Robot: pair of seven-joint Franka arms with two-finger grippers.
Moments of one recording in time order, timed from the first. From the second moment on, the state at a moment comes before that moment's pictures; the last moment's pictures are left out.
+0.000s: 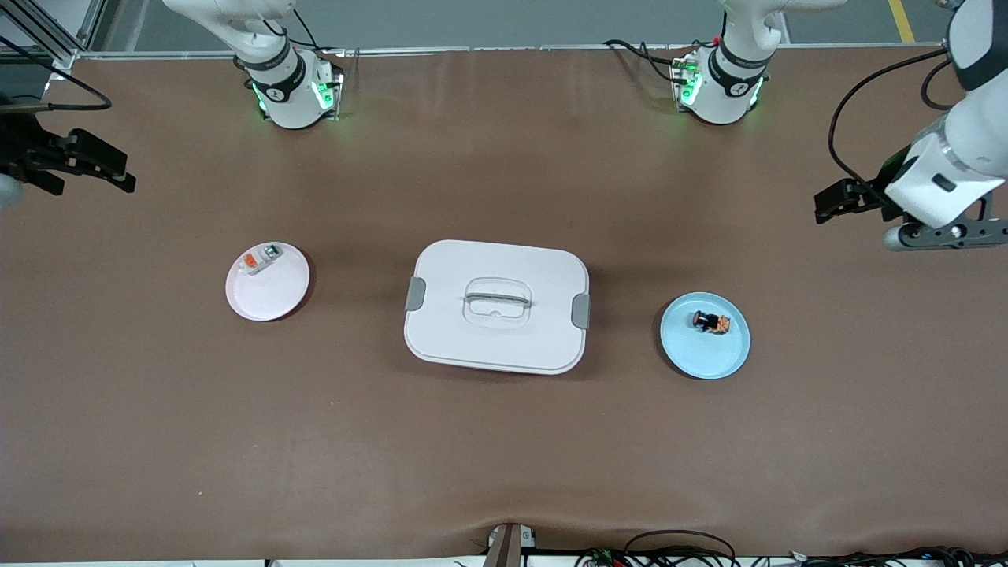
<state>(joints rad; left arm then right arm) -0.07 0.00 -0.02 -1.74 0.02 1.62 -0.09 -0.07 0.00 0.08 -1.46 0.03 1.41 0.01</state>
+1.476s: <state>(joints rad) -0.09 0.23 -0.06 -2.06 0.02 2.23 0.09 -0.10 0.01 0.09 -1.47 -0.01 1.44 0.01</state>
